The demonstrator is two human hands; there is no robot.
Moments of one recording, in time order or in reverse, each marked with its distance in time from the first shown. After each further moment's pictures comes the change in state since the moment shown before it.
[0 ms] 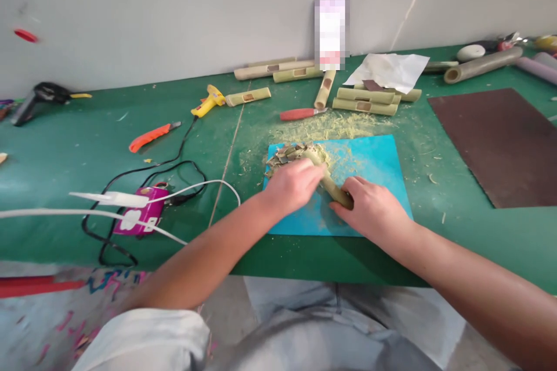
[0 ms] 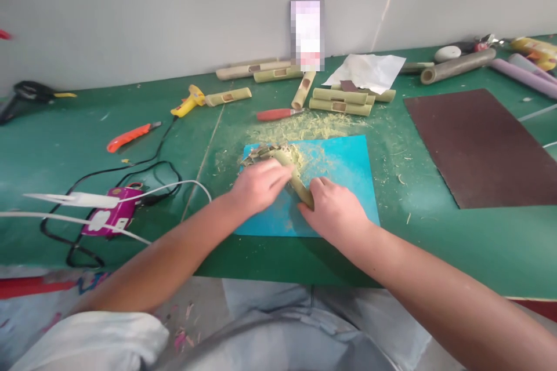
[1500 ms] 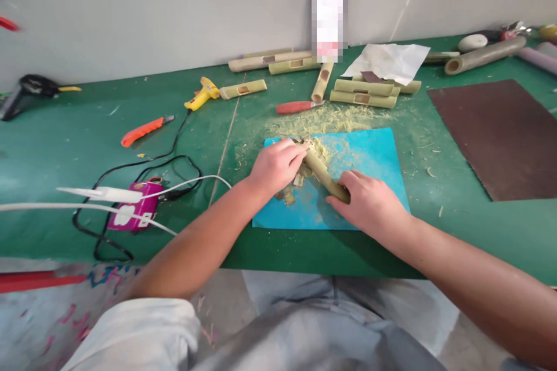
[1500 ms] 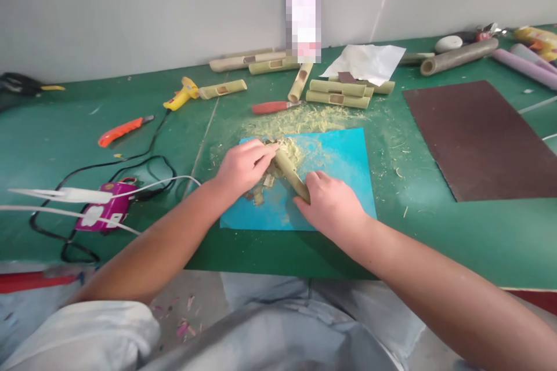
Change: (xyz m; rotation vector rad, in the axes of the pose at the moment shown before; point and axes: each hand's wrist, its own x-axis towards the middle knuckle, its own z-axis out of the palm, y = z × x) left_hand -0.004 0.002 -0.001 -0.016 0.047 -0.050; right_hand 0.000 0.002 0.001 0.012 0.020 -0.016
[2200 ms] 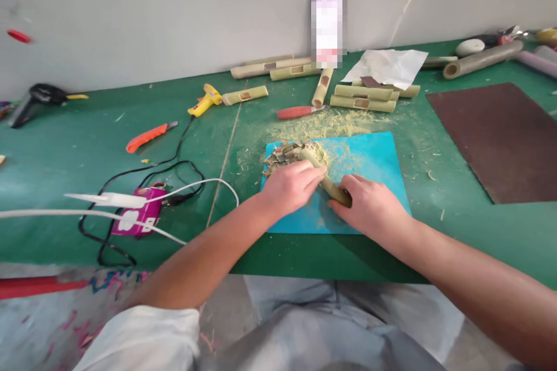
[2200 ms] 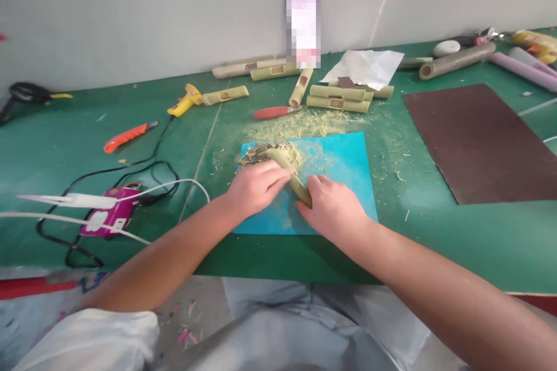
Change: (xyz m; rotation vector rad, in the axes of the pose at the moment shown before) left_hand 0.002 0.000 -0.004 -0.004 -0.097 0.025; right_hand 0.000 -0.001 -0.002 0.002 -0.022 0.005
